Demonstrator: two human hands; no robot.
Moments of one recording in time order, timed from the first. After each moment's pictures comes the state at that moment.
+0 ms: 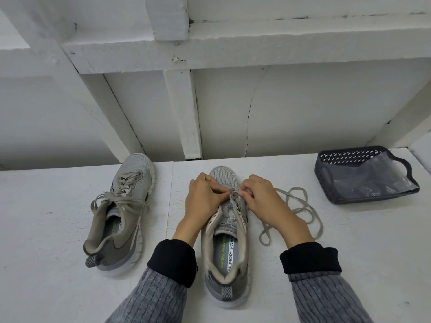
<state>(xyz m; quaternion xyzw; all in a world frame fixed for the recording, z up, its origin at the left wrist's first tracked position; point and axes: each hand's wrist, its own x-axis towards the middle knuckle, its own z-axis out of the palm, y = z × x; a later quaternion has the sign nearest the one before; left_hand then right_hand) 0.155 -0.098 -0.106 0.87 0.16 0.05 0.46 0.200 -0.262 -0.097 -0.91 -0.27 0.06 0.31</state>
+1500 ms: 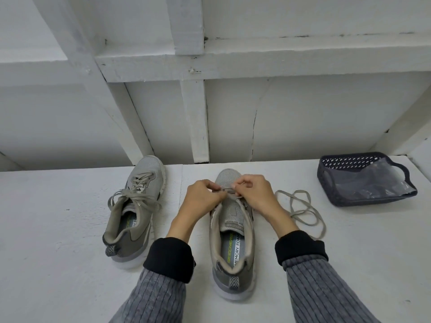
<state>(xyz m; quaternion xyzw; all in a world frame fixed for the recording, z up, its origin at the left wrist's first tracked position) 0.135 -0.077 -0.077 0.84 0.23 -0.02 0.50 0.186 -0.228 -0.074 -0.83 -0.09 0.14 0.52</state>
